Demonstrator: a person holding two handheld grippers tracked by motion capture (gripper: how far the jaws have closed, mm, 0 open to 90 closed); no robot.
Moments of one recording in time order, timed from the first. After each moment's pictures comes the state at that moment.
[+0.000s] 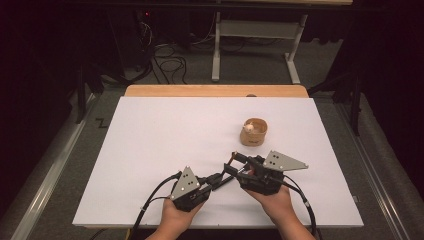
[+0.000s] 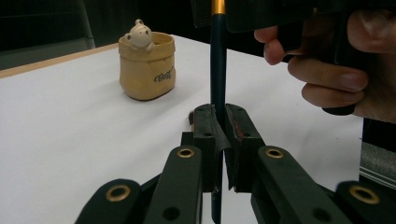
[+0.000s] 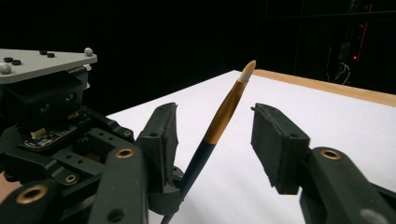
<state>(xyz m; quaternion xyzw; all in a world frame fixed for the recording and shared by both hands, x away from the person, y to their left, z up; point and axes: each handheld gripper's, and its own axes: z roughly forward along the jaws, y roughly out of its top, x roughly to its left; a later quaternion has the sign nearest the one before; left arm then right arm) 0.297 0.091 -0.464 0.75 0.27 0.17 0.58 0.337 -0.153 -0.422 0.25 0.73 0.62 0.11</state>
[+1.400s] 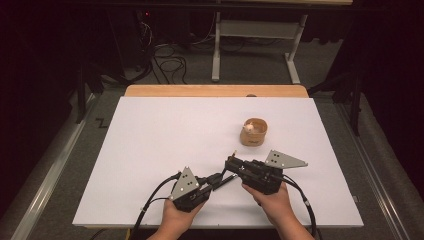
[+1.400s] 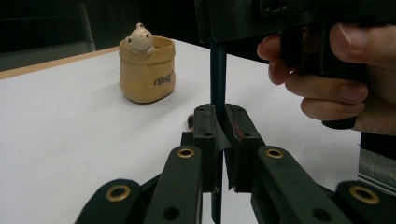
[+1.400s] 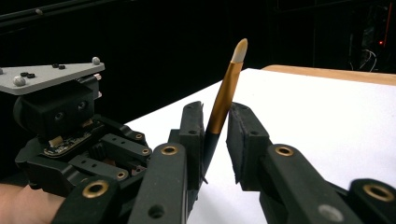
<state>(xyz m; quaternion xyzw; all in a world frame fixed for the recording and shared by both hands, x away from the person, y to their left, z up) 0.296 0.091 -0.465 0.74 0.28 0.17 0.59 0.342 -0.155 -0.430 0.27 0.72 0.64 0.06</state>
